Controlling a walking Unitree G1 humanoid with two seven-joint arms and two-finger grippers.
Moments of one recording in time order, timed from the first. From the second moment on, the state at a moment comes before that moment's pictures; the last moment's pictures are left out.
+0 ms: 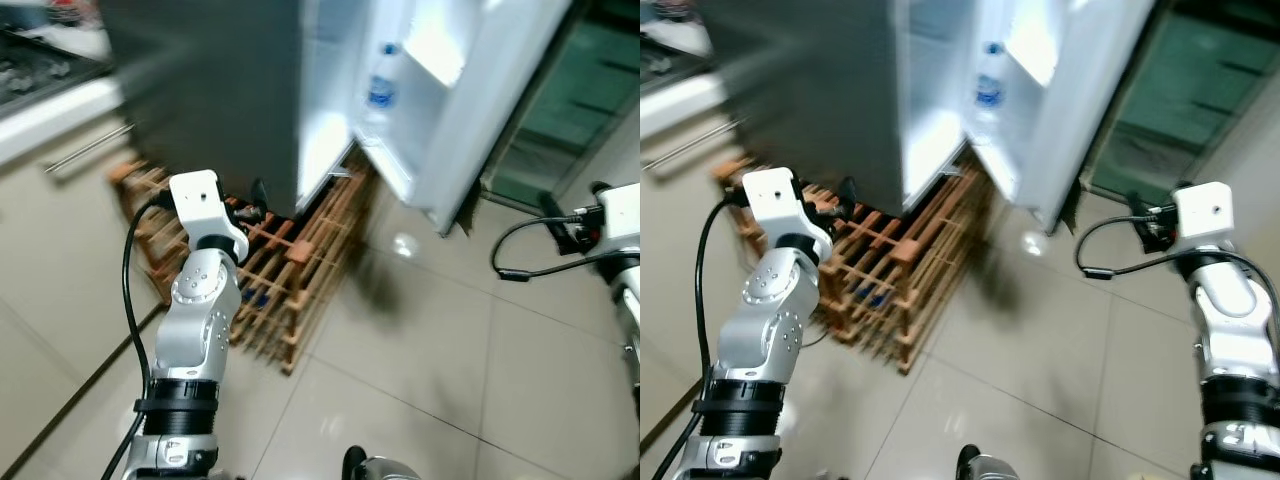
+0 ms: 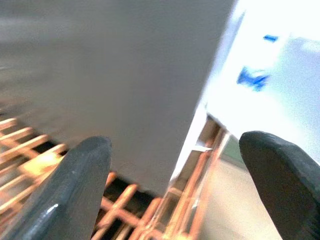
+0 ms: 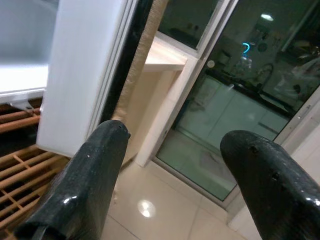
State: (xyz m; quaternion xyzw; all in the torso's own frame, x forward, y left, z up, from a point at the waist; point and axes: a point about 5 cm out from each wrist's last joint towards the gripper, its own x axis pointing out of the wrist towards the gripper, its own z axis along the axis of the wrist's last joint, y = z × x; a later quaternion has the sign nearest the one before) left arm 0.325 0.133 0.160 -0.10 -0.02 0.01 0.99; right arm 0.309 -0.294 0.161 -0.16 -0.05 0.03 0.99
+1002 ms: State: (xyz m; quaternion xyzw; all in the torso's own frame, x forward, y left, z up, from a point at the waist) left arm 0.271 0.159 0.189 -0.04 -0.08 0.03 1.00; right arm 0.264 -0.178 0.177 -0.03 -0.14 0.06 0.99
